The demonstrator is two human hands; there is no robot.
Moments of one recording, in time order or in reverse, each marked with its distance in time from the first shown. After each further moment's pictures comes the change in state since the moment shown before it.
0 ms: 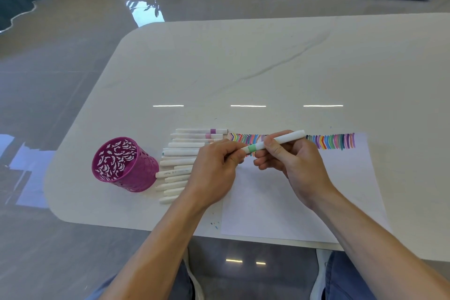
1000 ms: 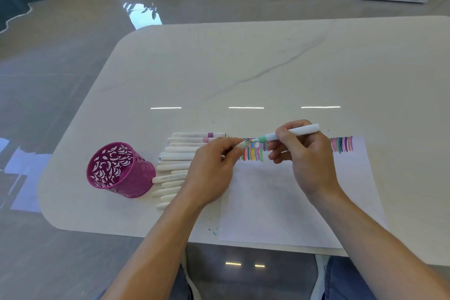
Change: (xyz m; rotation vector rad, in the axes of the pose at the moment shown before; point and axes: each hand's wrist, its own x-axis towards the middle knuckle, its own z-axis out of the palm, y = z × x) left_hand 0.011 -0.002 -0.001 -0.026 -0.058 -0.089; right_hand 0.005 -0.017 -0.001 -0.166 0.178 -0.170
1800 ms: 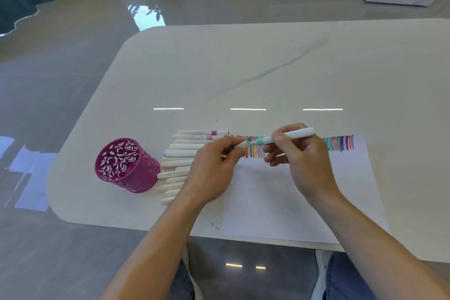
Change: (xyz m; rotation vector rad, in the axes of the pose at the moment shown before) left_hand -0.009 0.002 -0.003 -0.085 0.018 -0.018; right_hand -0.010 0.002 0.004 -0.029 -0.043 0.021
